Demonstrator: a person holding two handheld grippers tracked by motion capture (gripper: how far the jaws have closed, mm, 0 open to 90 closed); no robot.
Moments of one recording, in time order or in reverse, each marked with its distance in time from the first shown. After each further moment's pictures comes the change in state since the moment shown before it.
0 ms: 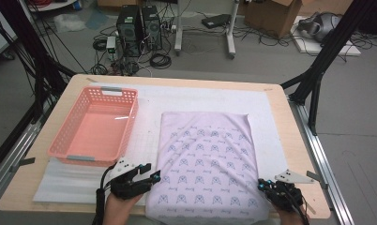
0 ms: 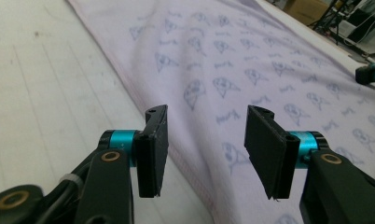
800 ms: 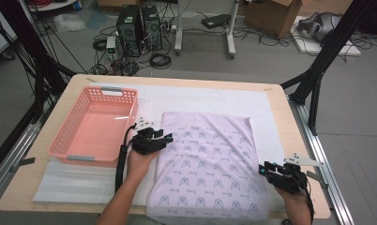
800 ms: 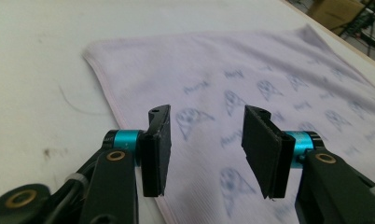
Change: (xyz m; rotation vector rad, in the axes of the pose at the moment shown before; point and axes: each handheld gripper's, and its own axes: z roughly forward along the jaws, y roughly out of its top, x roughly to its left) left arm 0.047 0.065 0.100 0.017 0.095 -0.020; right arm -0.039 0.028 0.013 -0.102 0.107 0.086
